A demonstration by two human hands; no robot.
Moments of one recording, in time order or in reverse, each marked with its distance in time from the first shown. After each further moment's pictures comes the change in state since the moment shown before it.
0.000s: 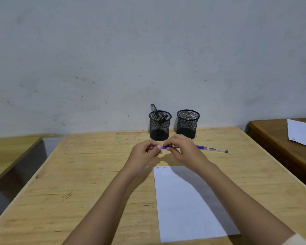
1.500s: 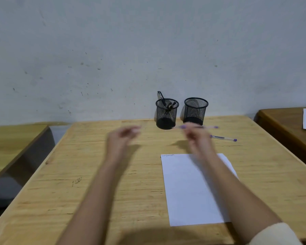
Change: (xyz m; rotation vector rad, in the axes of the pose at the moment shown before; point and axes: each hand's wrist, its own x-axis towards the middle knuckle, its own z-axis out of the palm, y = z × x) left_hand -0.025 -0.002 -0.060 -0.114 0.374 -0.021; right_hand -0.006 -0.001 0.011 1.331 0.422 0.623
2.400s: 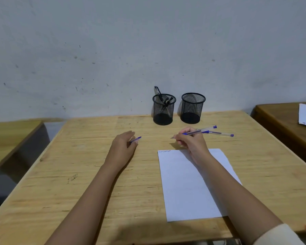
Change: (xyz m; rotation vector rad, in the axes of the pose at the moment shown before) left_hand 0.011 -0.057 0.004 0.697 -0.135 0.185; right_hand -0.008 0.017 0.000 -0.234 0.036 0.052
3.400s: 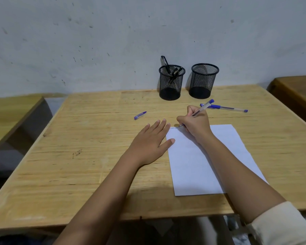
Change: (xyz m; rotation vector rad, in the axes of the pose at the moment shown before) left_hand -0.043 0.033 0.031 0.385 -0.540 0.236; right_hand -0.002 0.021 0.015 -0.433 0.091 -0.114
